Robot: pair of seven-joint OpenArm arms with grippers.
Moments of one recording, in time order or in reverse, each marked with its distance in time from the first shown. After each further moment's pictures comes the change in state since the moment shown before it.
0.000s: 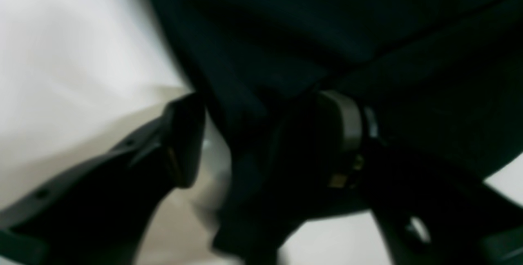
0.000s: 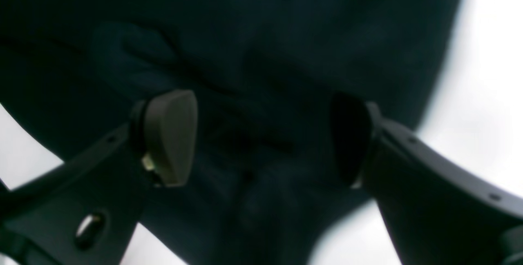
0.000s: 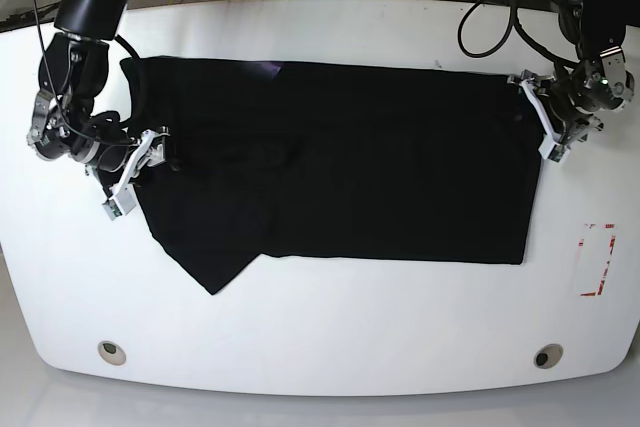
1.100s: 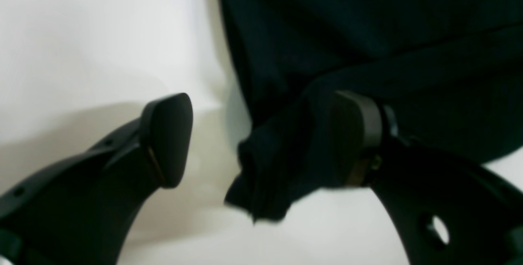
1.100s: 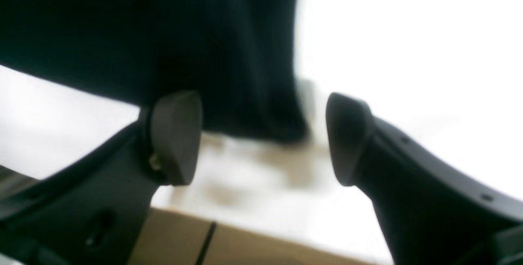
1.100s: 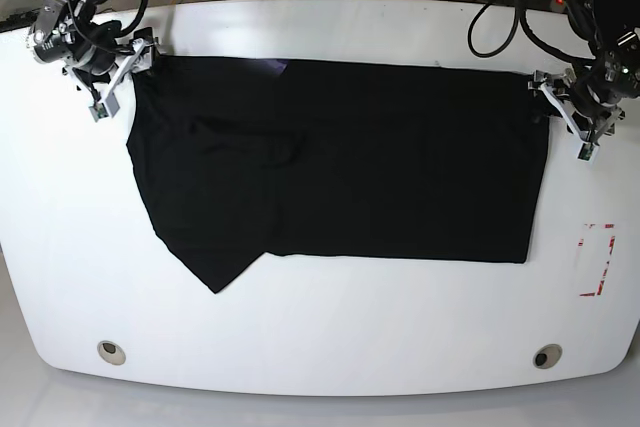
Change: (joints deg) left arm -0.4 2.4 -6.5 3.2 -3.3 0.2 3.0; right arm -19.7 -8.2 13.6 11.8 -13.9 -0.1 -1.6
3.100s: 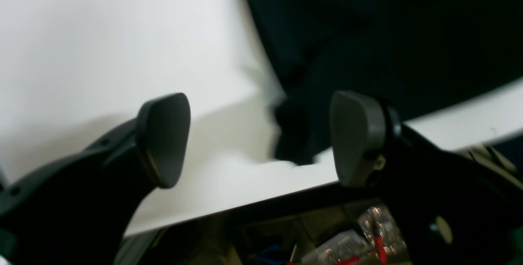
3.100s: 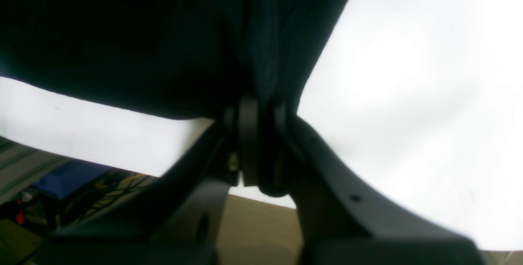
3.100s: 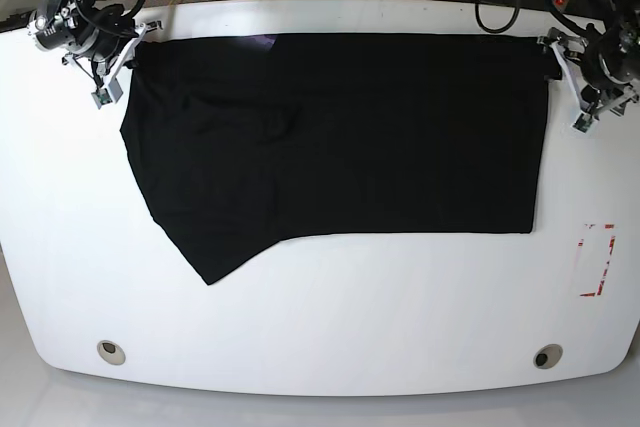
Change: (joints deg) left arm 10.8 -5.5 2.0 17.9 -9.9 0.0 17.9; right arm -4.9 -0.2 -0.2 4.7 0.0 0.4 0.0
